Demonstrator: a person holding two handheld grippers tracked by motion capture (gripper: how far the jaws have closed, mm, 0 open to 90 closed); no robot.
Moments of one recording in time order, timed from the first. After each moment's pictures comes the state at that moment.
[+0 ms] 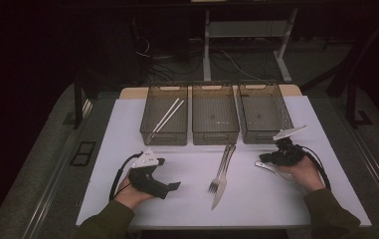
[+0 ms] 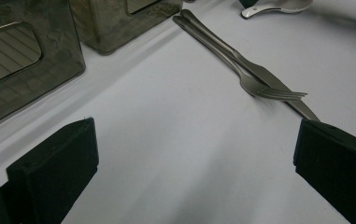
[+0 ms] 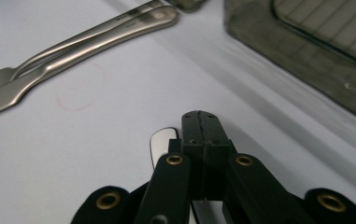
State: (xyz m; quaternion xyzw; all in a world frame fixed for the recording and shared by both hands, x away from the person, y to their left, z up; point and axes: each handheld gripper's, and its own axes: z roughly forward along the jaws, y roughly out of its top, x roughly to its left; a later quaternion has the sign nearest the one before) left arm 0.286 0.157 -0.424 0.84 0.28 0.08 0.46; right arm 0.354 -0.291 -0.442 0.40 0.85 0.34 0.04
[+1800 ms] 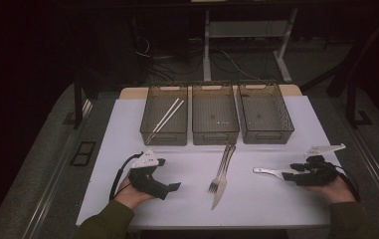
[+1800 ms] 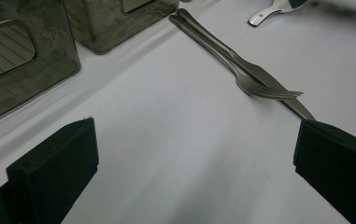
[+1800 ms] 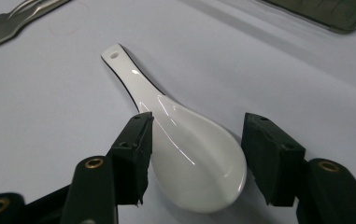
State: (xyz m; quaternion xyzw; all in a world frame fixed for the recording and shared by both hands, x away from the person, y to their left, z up) left arm 0.286 0.158 -0.425 0.84 0.27 0.07 0.46; right arm 0.293 -0.354 -0.441 0.45 0.82 0.34 0.07
